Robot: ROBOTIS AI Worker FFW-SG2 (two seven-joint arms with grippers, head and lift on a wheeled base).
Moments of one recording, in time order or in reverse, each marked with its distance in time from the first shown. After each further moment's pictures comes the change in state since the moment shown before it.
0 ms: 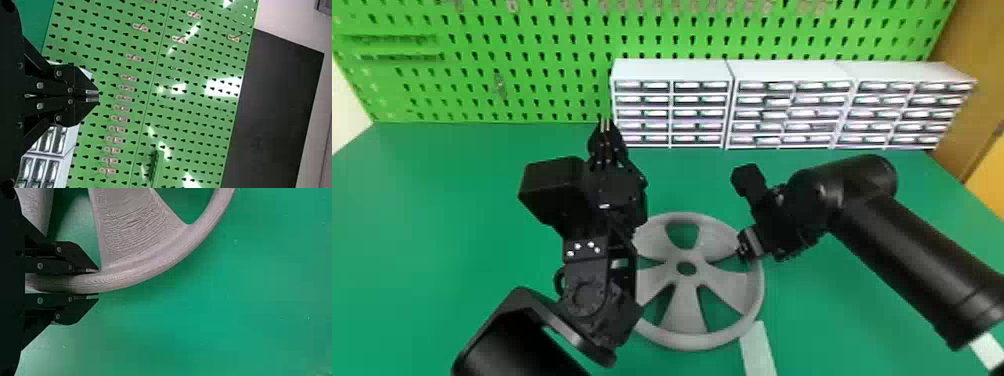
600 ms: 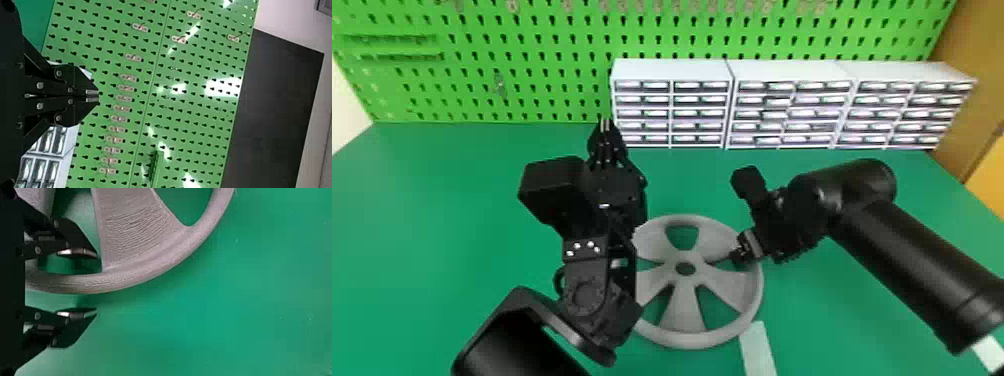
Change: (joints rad) left arm 0.000 0.000 0.001 0.000 0.001 0.000 0.000; right arm 0.008 0.000 -0.002 0.004 0.006 -0.021 0.001
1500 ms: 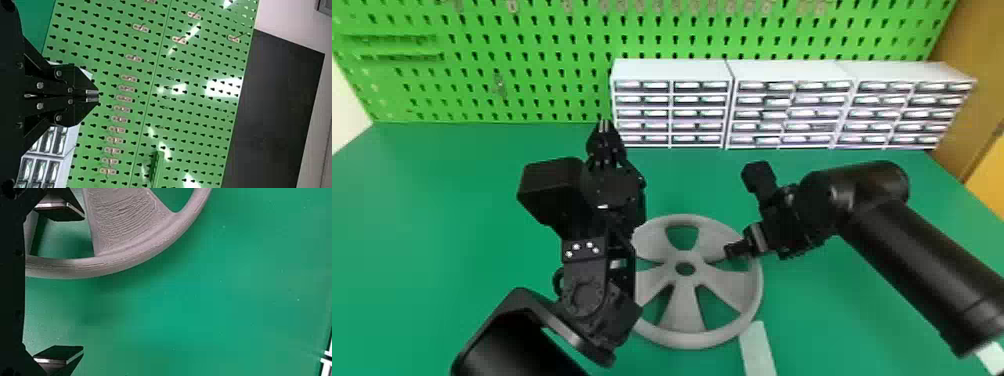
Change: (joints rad) left arm 0.004 0.000 0.004 0.000 0.001 0.000 0.000; right arm 0.019 -0.006 -0.072 0.002 0.006 -0.028 0.002
